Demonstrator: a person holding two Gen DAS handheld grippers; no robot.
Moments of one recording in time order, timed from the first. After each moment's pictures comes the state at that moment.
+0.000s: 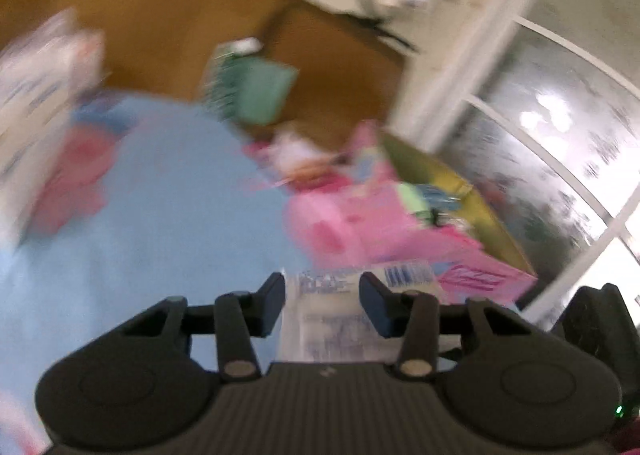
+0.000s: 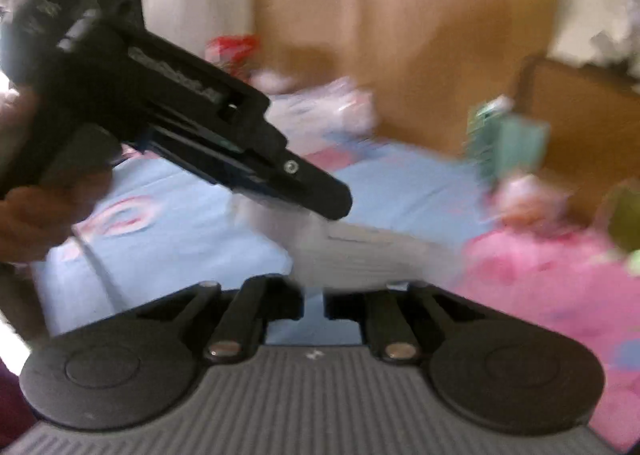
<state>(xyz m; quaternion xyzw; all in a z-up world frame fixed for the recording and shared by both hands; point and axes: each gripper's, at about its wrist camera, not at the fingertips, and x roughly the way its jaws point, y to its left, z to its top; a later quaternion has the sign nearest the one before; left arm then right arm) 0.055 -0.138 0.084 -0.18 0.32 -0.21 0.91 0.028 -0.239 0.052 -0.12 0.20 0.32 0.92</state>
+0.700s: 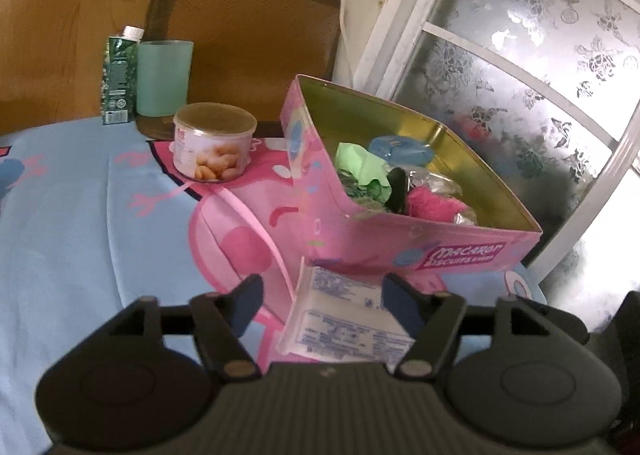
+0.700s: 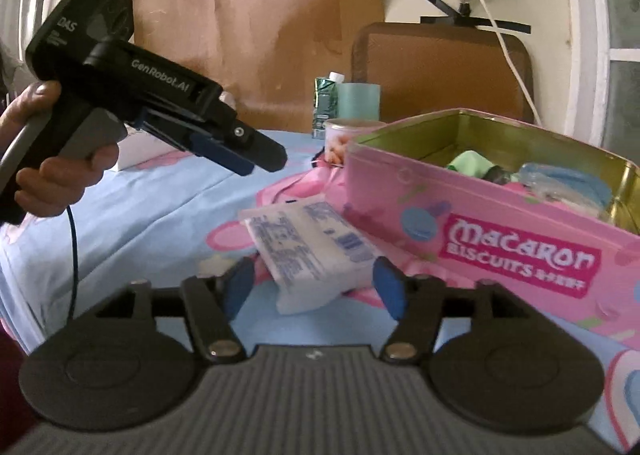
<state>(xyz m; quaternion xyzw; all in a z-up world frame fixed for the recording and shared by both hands) 0.113 -0.219 0.071 -0.09 0.36 -0.26 0.89 -0.010 -0.354 0.037 -0.05 0.22 0.19 0.96</state>
